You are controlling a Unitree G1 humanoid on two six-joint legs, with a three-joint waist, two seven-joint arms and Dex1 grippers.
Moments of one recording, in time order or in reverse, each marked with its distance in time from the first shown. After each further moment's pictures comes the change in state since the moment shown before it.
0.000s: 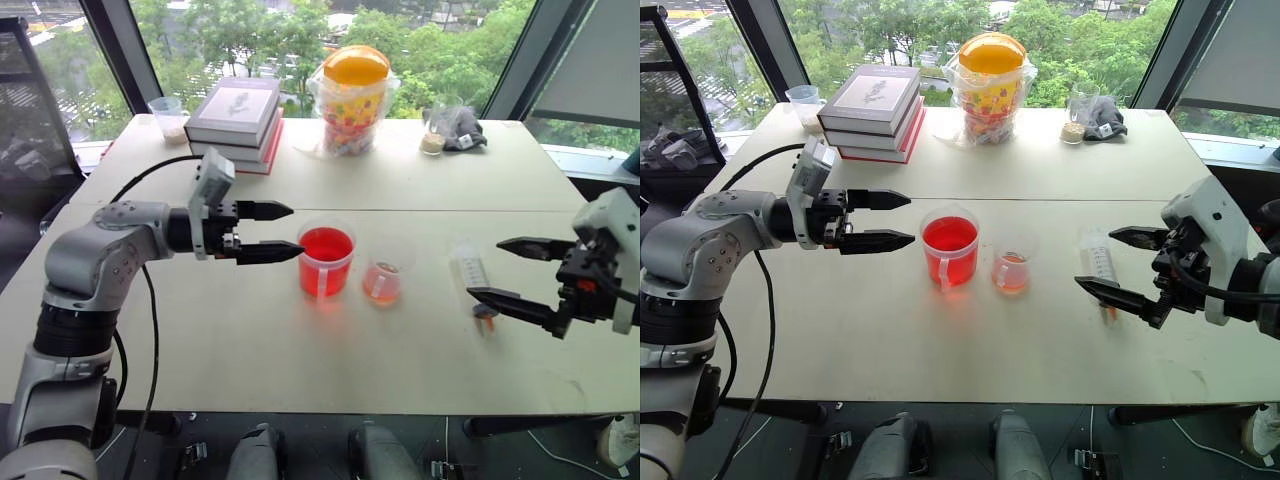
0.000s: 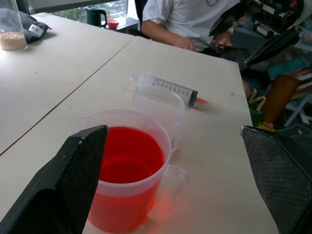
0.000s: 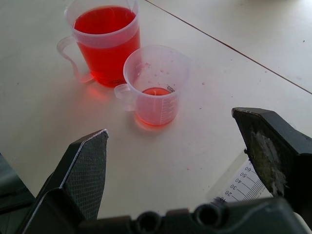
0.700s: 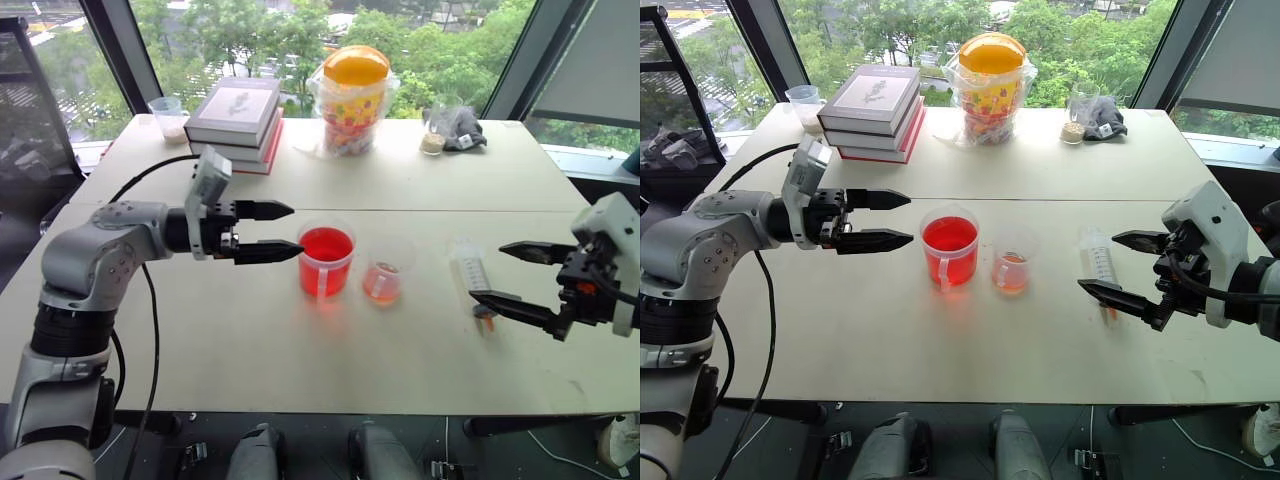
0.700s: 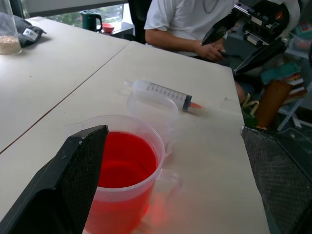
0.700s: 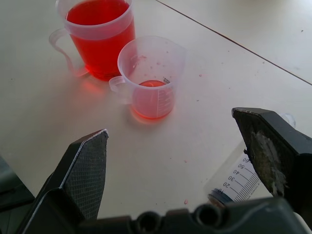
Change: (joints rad) left arm 0.004 0.010 0.004 0.001 -0.040 0.002 -0.002; right arm 0.026 -0.002 0.000 0.007 -0.018 -0.001 0.004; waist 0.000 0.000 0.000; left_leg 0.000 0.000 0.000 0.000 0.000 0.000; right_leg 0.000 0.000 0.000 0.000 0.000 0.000
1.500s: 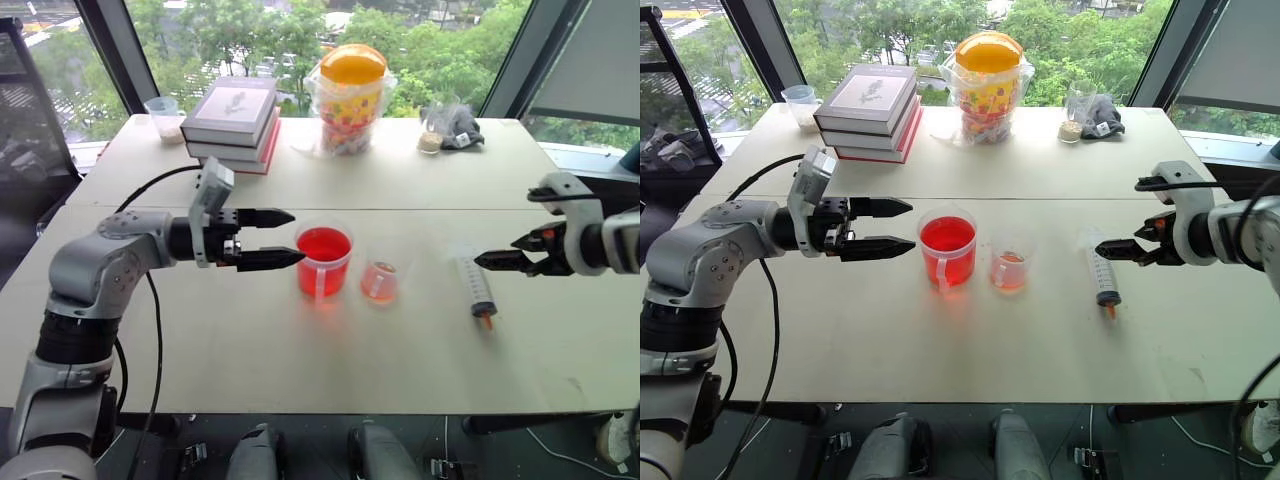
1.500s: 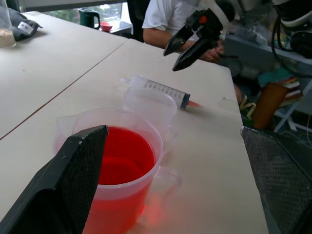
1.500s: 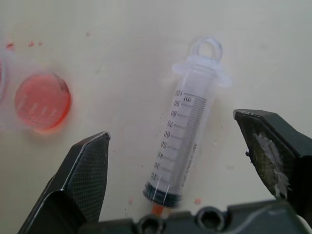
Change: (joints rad) left arm 0.042 -0.028 0.002 -0.017 0.001 -0.013 0.025; right arm -0.795 0.028 0.778 0.781 -0.248 0.324 -0.161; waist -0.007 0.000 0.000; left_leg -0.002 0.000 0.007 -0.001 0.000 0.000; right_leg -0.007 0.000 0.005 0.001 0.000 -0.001
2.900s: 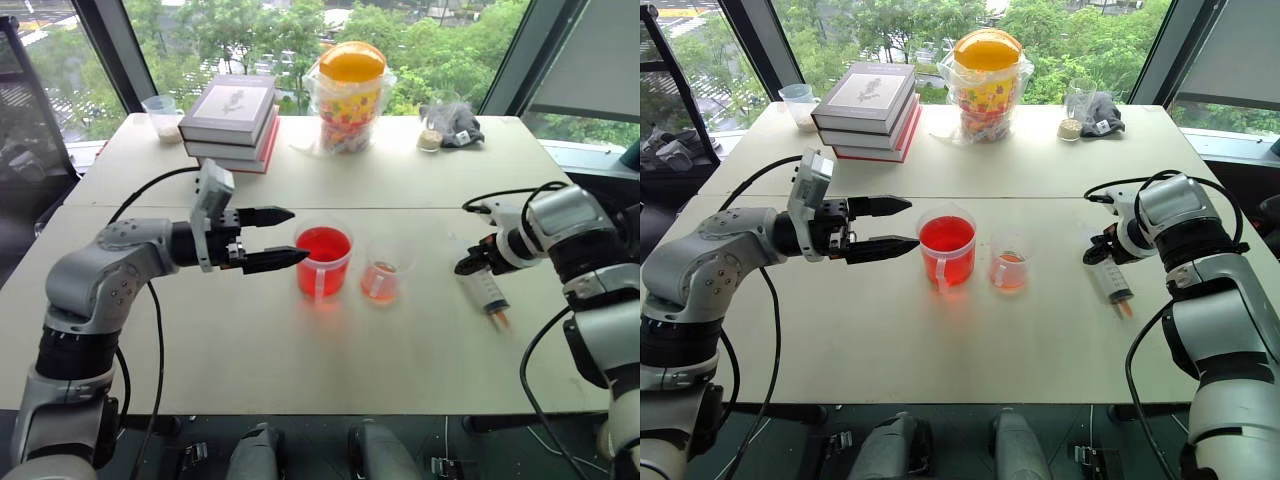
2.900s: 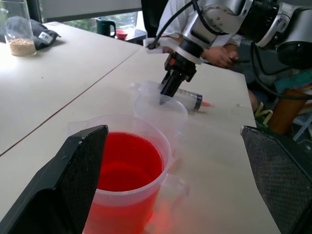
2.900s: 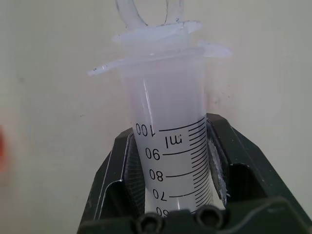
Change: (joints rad) left arm 0.050 -0.012 0.034 -0.088 -0.024 0.003 0.096; right arm -0.295 0.289 0.232 0.565 -0.441 -0.121 0.238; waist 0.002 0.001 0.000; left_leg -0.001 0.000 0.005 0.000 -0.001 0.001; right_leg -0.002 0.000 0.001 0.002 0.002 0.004
